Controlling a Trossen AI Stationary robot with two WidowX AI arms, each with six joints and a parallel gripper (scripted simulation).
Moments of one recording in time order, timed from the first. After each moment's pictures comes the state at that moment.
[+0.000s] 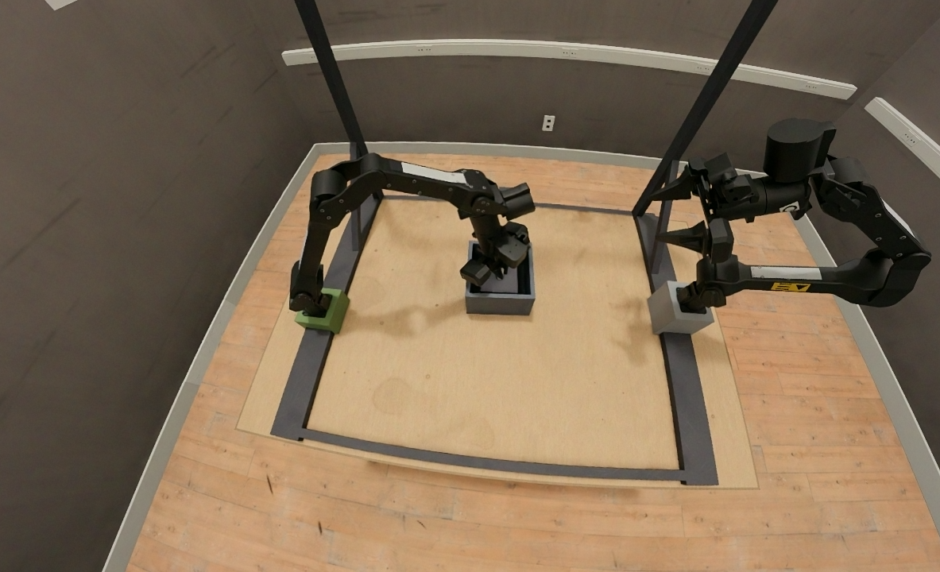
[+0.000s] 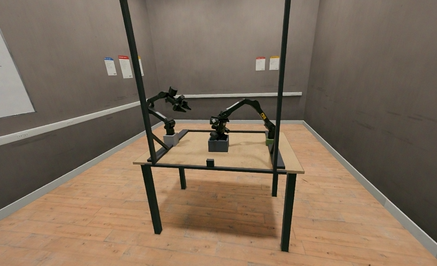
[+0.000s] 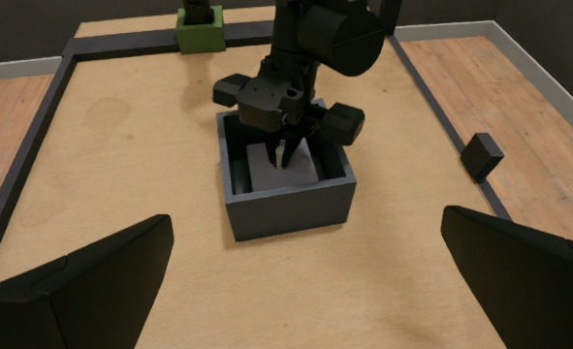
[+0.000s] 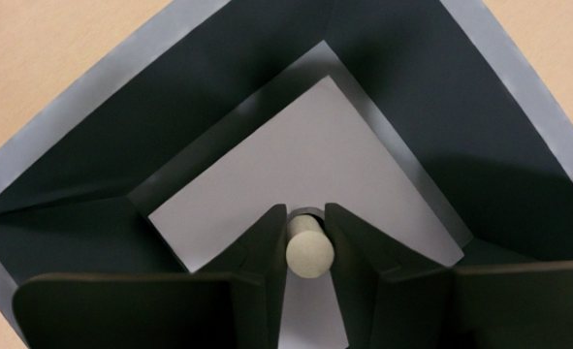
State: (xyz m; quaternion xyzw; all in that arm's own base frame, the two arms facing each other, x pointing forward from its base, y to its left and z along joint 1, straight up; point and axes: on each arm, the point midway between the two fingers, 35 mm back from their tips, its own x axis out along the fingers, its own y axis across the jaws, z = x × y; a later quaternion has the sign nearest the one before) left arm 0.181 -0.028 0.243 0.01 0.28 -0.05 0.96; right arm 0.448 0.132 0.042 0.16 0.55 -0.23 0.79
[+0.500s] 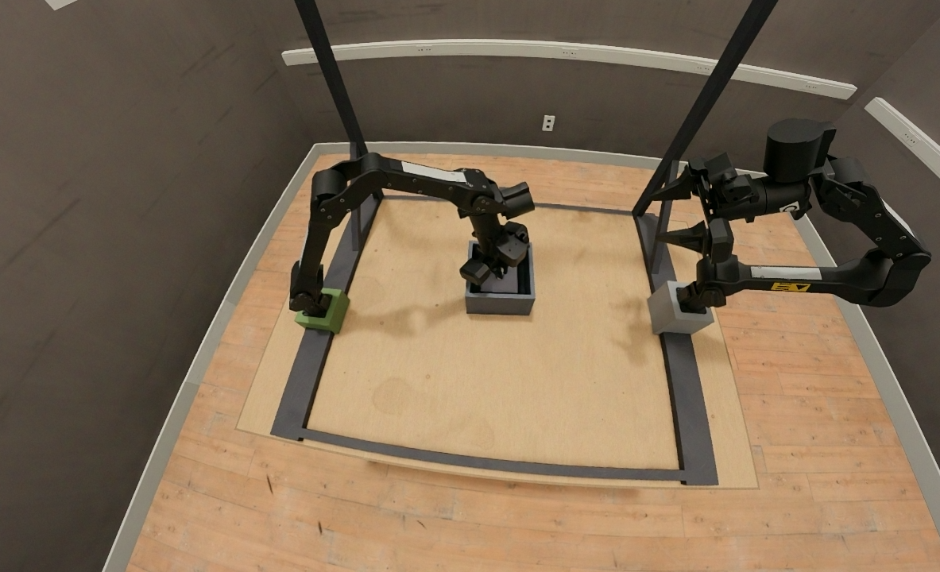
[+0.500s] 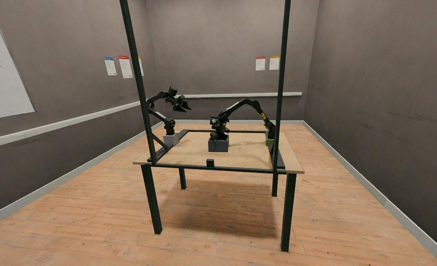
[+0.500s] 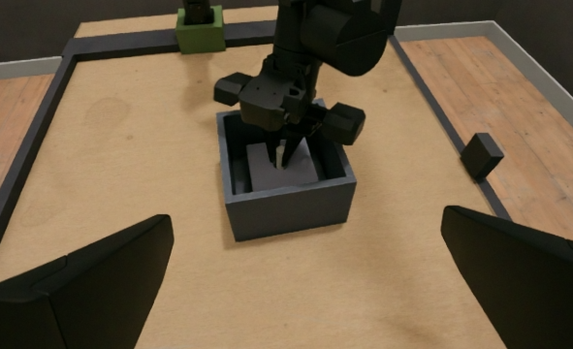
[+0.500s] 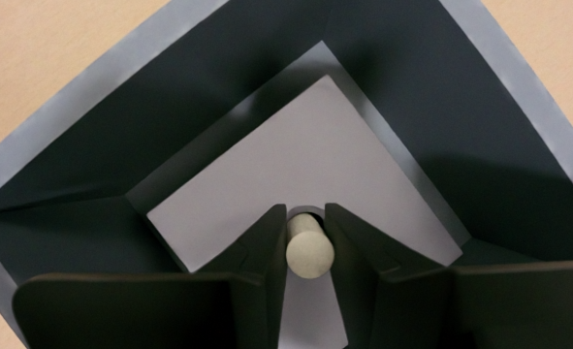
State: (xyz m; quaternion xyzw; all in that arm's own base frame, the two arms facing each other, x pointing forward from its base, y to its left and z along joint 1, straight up) left arm 0.181 -0.028 0.243 0.01 0.28 -0.05 0.96; right arm 0.447 0.133 0.042 0.16 0.54 -0.24 0.79
